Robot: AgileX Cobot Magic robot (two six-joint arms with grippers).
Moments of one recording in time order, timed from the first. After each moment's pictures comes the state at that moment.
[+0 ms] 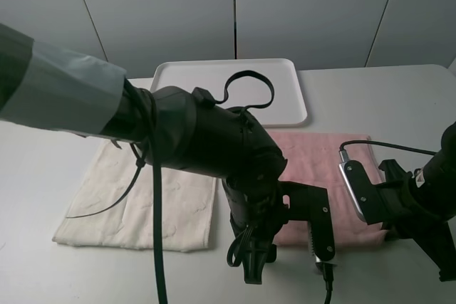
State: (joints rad) left arm -1.09 2.15 -1.29 0.05 0.63 0.52; right arm 0.27 1.66 -0.39 -0.07 0.38 -1.32
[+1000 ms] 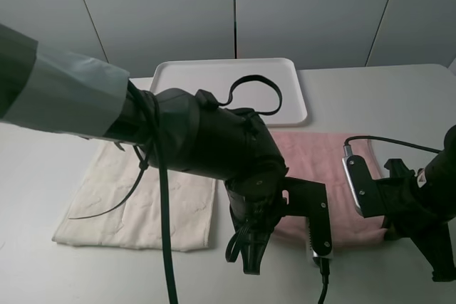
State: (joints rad) left arm -1.09 2.15 -1.30 0.20 0.62 0.40; right arm 0.27 1.62 -0.38 -0.04 0.37 -1.21
